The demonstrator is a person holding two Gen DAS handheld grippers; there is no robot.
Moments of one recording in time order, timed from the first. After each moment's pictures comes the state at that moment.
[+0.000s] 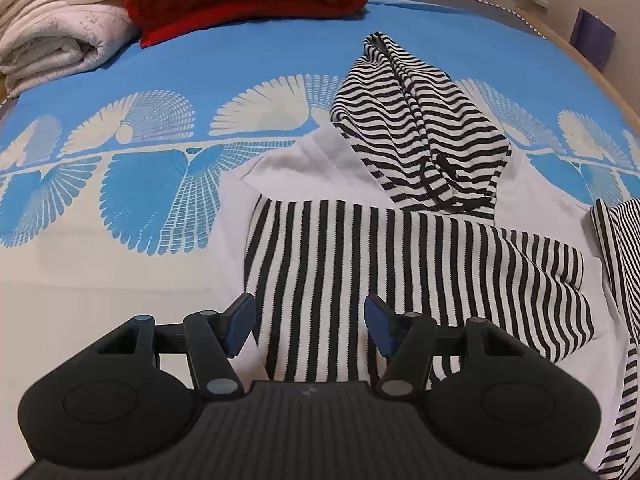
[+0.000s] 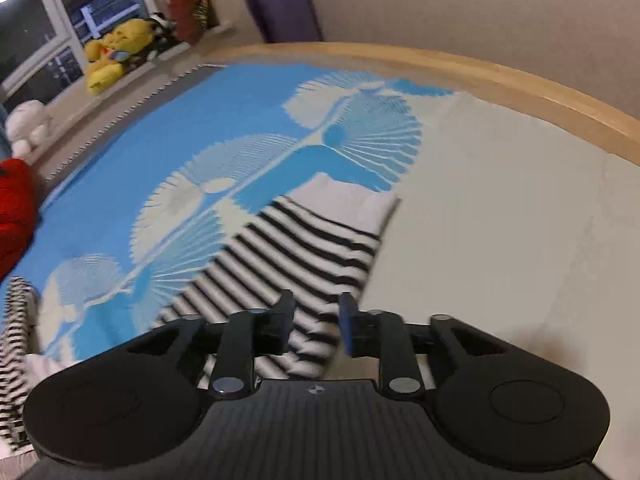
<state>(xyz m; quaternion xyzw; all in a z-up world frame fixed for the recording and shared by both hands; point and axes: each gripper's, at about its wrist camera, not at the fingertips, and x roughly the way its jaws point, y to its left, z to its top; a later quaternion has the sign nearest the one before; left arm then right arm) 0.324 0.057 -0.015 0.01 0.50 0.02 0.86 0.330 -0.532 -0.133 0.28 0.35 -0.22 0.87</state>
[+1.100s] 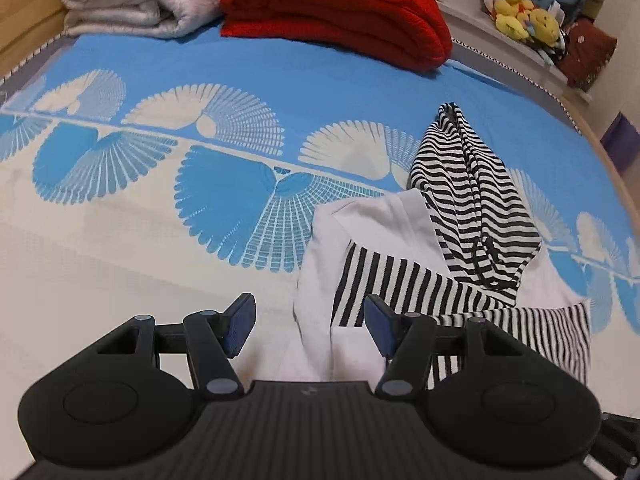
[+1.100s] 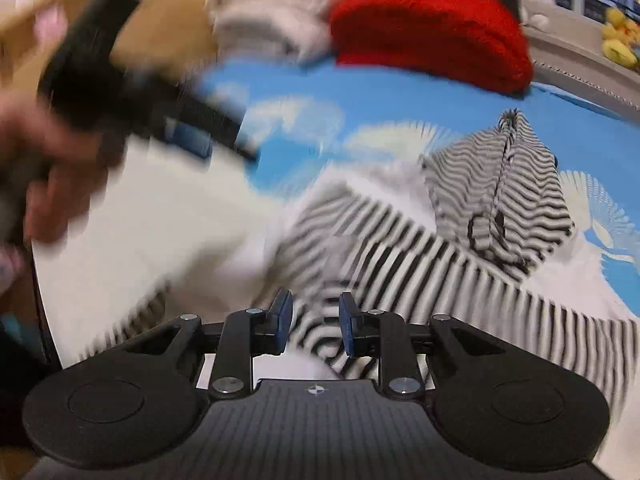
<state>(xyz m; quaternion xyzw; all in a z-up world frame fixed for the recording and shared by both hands) 0.316 0.168 0.028 -0.12 0.48 0.06 0.87 0.254 -0.096 -0.011 -0.09 0.39 0.34 0.85</state>
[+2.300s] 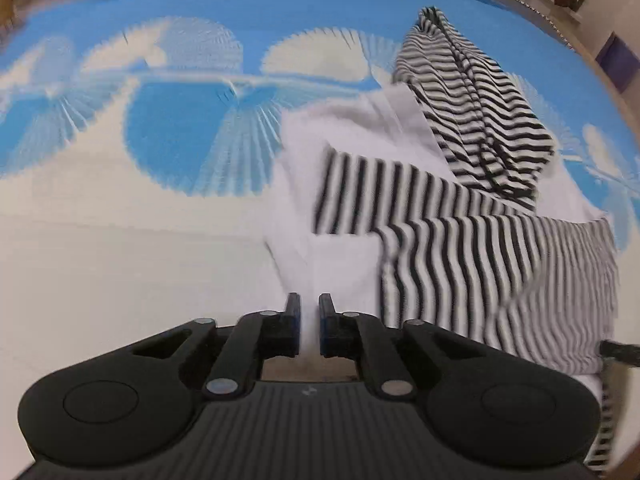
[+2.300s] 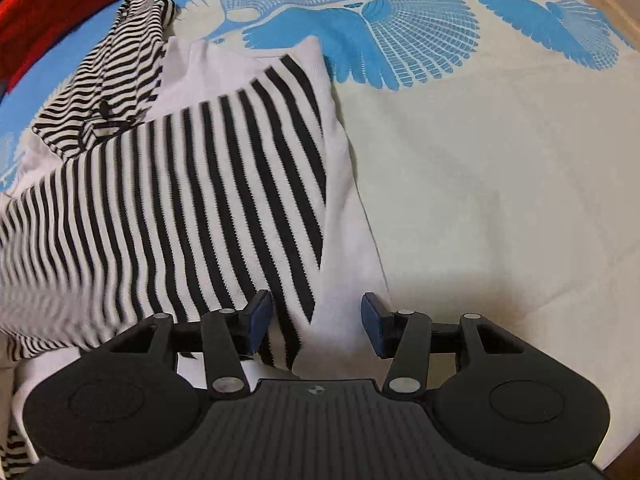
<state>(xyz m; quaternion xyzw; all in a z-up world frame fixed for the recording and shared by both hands) 0.321 0.133 -0.034 -0.05 0.54 0.03 0.84 0.309 -0.298 -0.109 0.15 0.57 -0.02 0.80</state>
